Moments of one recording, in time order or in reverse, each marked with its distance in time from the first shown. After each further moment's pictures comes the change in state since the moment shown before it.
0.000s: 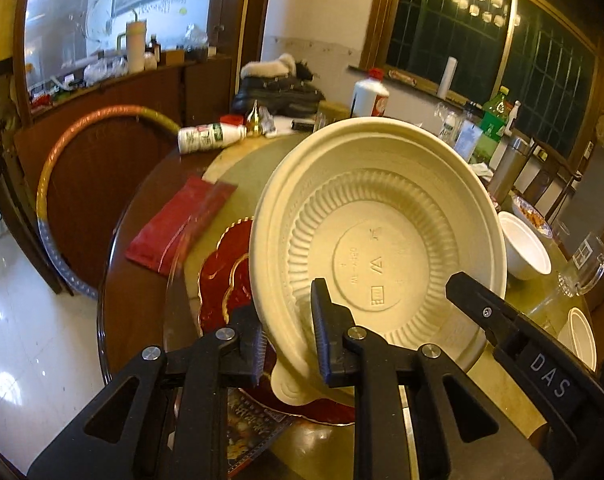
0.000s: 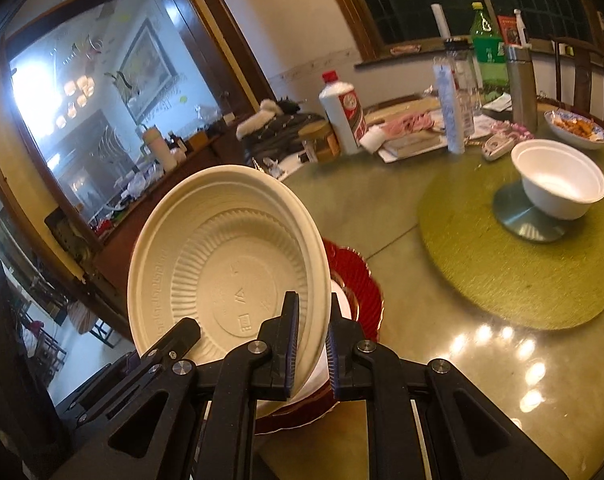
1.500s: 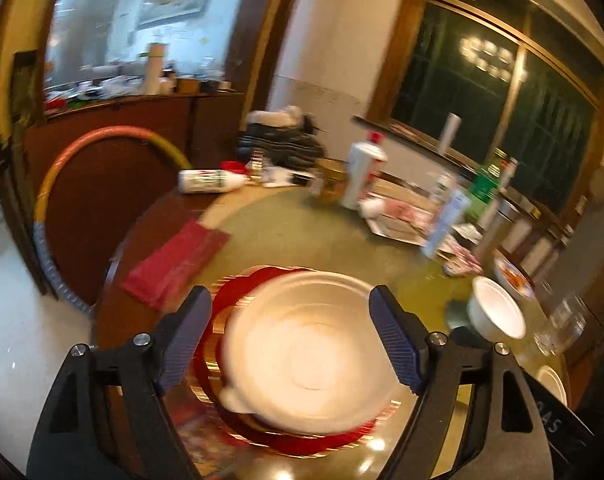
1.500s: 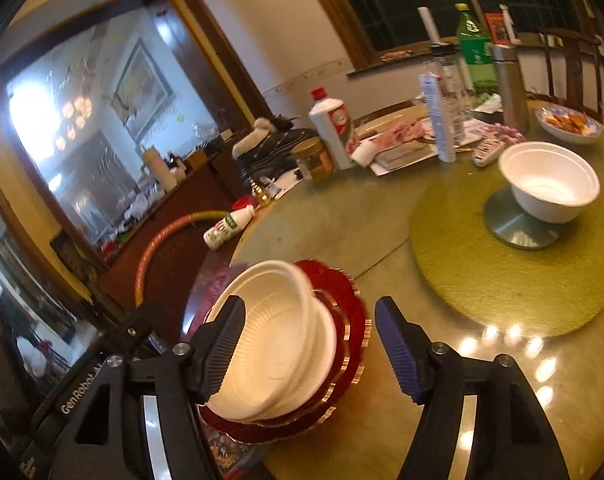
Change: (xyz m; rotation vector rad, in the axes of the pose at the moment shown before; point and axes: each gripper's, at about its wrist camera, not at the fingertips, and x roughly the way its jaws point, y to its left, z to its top) left arm -0.036 -0.013 0.024 -0.083 -0.159 -0.064; right arm -0.028 -0.034 0.018 0.093 -0.057 0.030
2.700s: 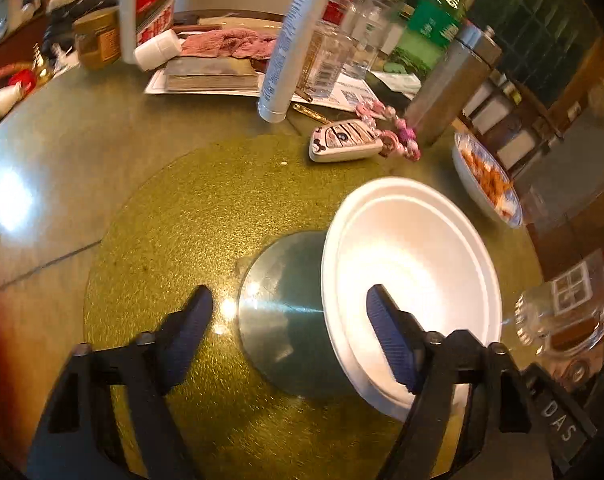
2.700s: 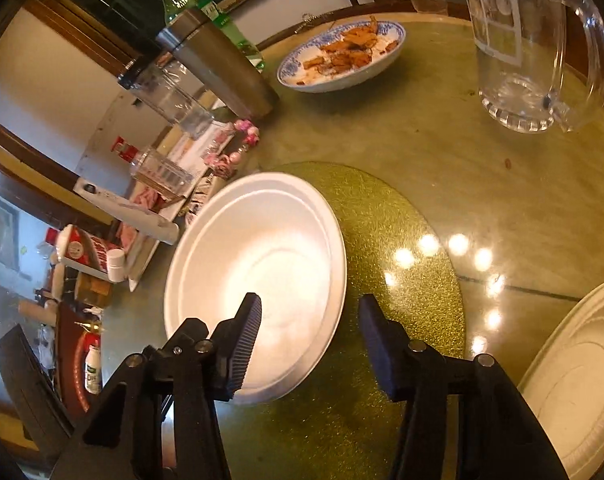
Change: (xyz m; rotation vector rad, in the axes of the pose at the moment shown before) left arm 0.232 -0.272 -0.041 0.129 0.501 -0.102; right arm 0.043 -0.294 0.115 0.551 0.122 -0.383
